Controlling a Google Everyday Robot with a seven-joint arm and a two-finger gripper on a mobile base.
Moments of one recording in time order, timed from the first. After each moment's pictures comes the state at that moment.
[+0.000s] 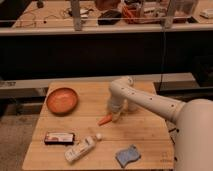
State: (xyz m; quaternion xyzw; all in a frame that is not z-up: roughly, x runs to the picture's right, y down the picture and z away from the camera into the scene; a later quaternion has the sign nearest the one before) arm 0.051 0.175 0.882 -0.33 -0.18 -0.22 0.90
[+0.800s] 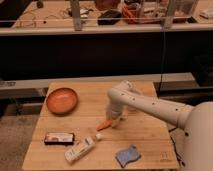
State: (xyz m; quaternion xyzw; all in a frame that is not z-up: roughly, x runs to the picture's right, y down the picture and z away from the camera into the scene) arm 0.045 0.197 0.864 -0.33 -0.17 -0.20 0.91
